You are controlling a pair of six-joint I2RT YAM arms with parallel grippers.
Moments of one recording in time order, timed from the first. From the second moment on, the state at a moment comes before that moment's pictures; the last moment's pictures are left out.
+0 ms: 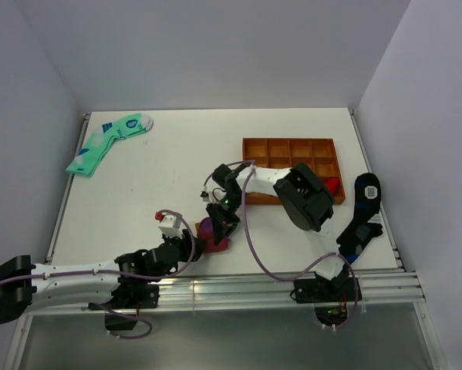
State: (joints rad) left arm -1.23 0.82 0.12 0.23 -0.58 -0.88; right arm 0.74 2.12 1.38 -0.82 -0.83 0.18
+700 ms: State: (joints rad) left arm -1.36 1.01 0.22 0.30 -0.71 -0.75; right arm 0.74 2.18 1.51 -1.01 -0.75 0.13
